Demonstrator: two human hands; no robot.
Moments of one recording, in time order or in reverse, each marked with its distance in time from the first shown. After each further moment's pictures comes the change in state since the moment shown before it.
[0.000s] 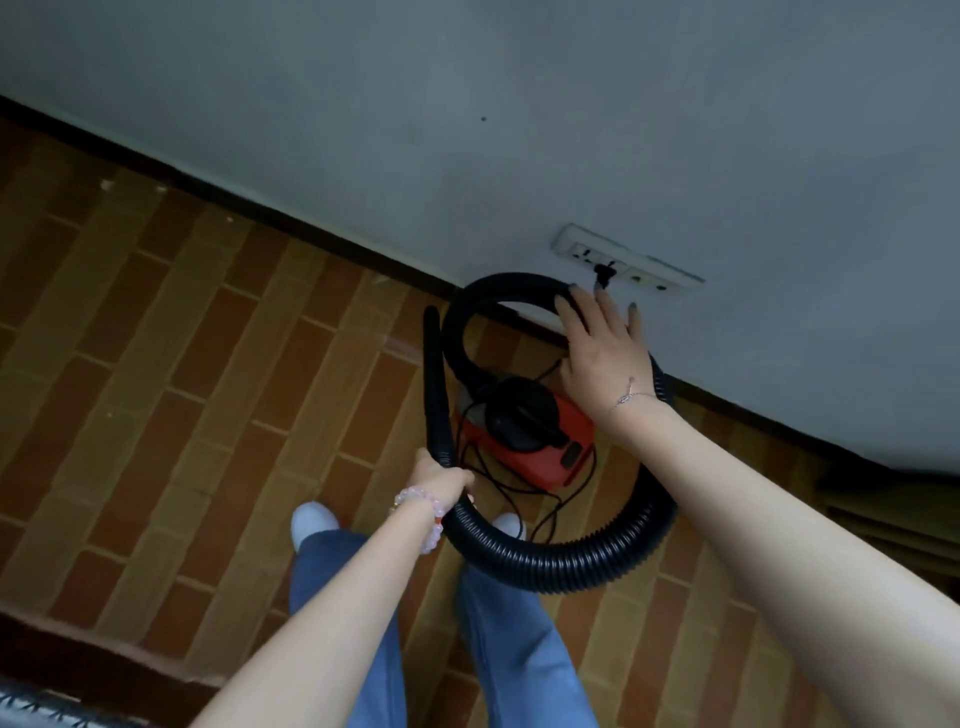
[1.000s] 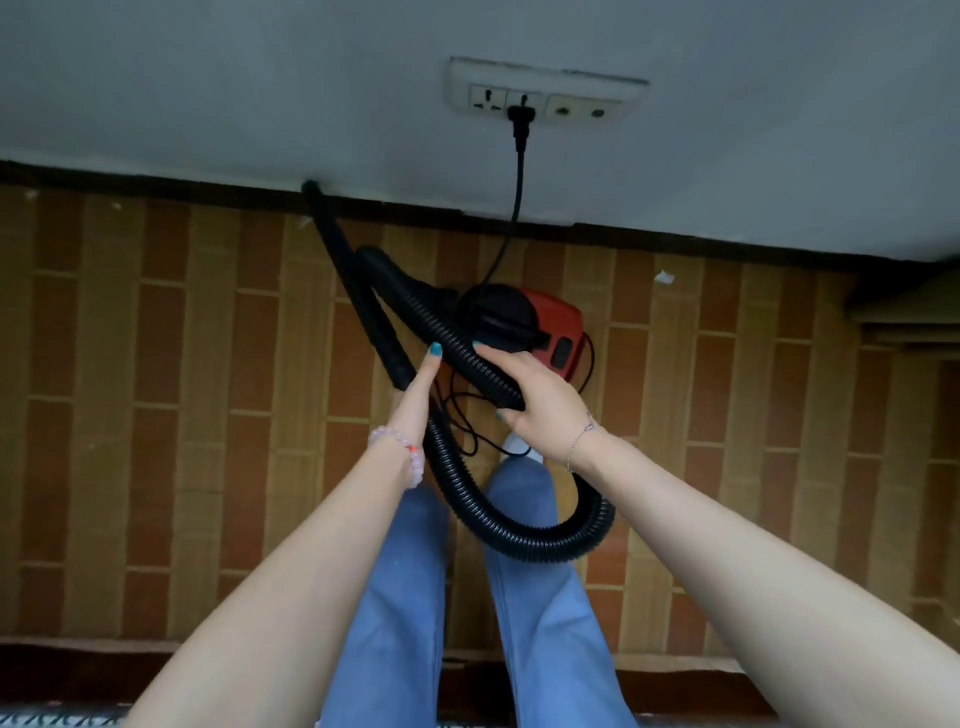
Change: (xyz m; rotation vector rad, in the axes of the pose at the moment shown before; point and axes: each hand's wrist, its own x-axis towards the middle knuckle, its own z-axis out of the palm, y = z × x) left_hand 0.034 -0.009 0.044 -0.225 -0.097 -0.053; right_hand -0.111 -0.012 0.102 0.826 -0.317 0.204
